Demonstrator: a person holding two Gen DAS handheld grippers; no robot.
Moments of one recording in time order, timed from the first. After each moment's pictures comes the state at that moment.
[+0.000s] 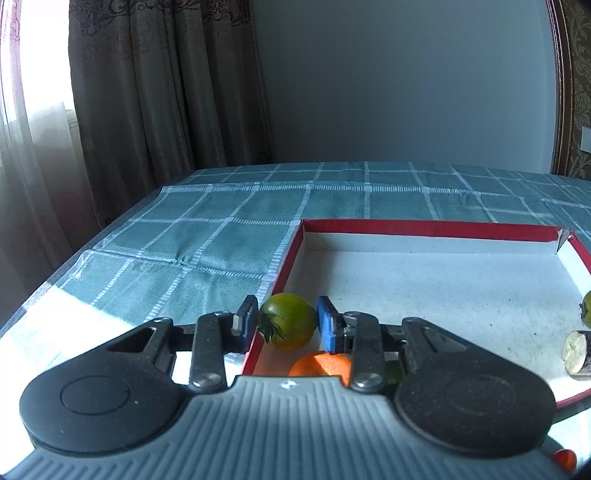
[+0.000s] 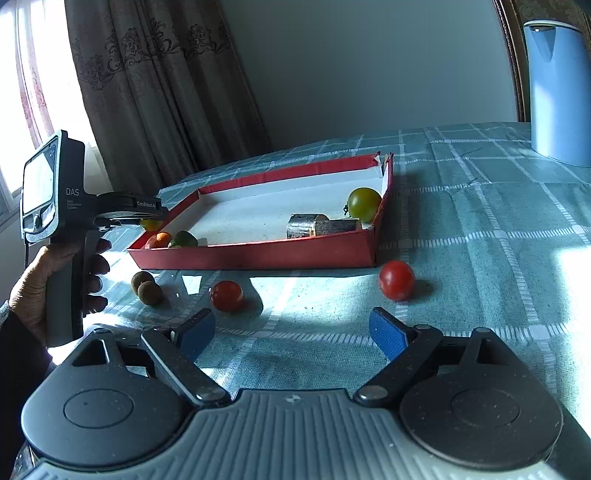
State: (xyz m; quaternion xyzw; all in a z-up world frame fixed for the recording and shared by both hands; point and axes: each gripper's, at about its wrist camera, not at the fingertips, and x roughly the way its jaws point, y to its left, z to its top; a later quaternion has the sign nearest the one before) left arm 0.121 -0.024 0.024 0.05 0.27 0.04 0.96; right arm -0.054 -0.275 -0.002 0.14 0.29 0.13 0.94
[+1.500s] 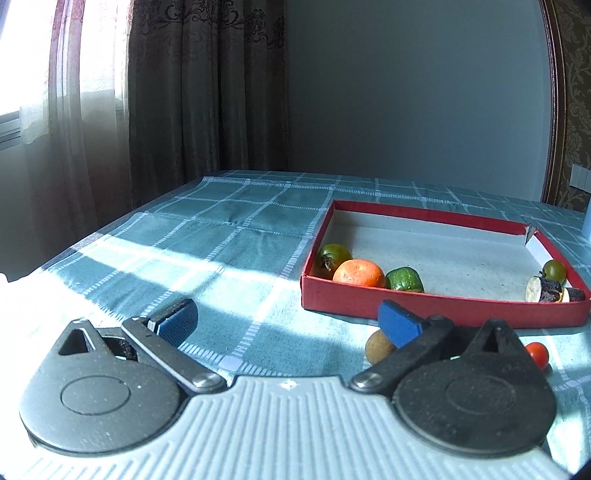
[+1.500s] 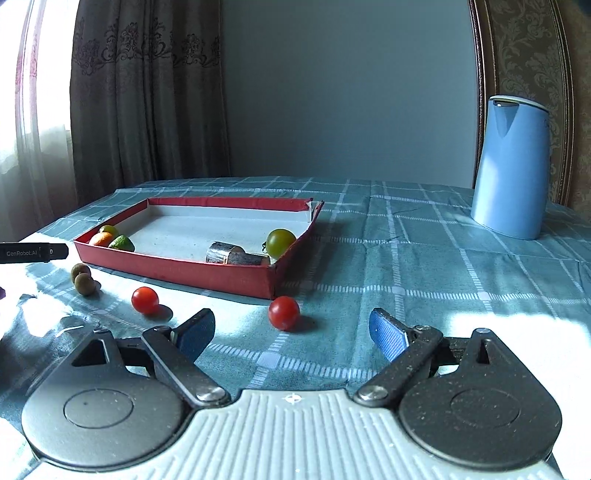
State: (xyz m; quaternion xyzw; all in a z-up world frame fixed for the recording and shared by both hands) left arm -0.004 0.016 0.017 -0.01 0.22 0.05 0.97; right arm -0.071 -0.320 0.008 0.02 0.25 0.04 0.97
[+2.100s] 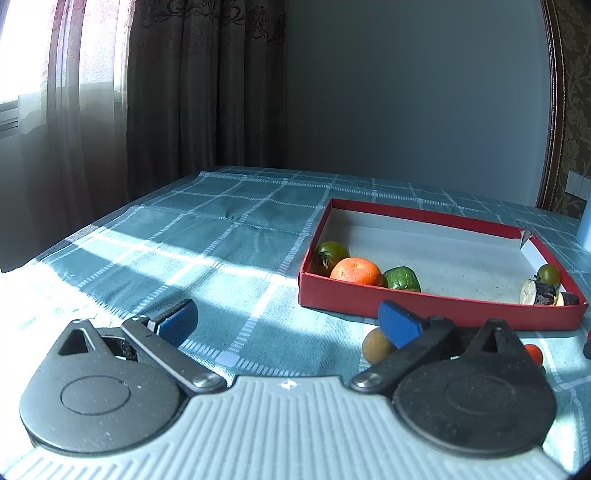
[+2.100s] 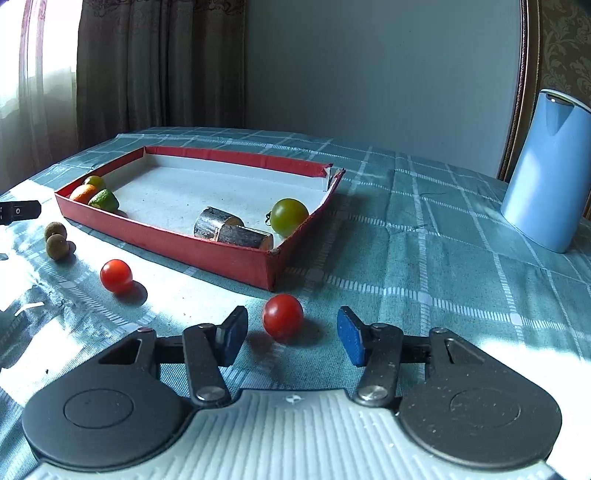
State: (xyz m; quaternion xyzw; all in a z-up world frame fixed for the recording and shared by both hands) left arm -0.003 0.020 0.015 -0.02 0.22 0.04 0.97; right arm -0.015 -0.302 -0.004 -0.03 0.32 0.08 0.94
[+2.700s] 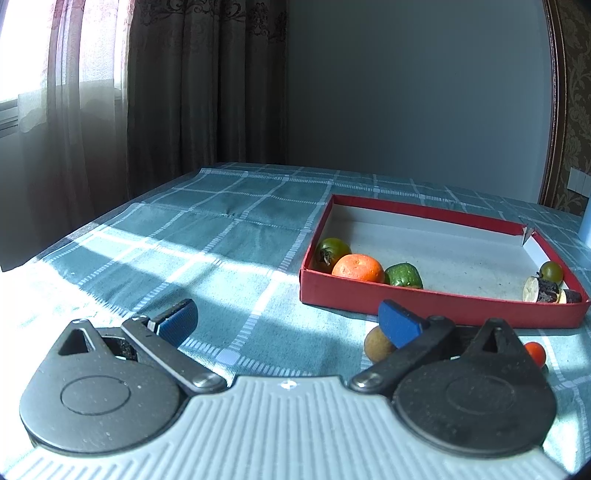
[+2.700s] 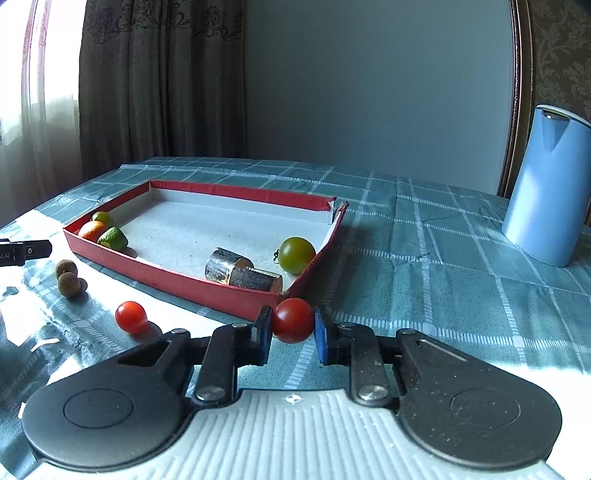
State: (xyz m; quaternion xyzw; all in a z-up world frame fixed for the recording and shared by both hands) left arm -0.001 0.020 0.013 -0.02 0.23 0.04 0.97; right arm -0.019 -0.297 0.024 0.00 0.26 0.08 0.96
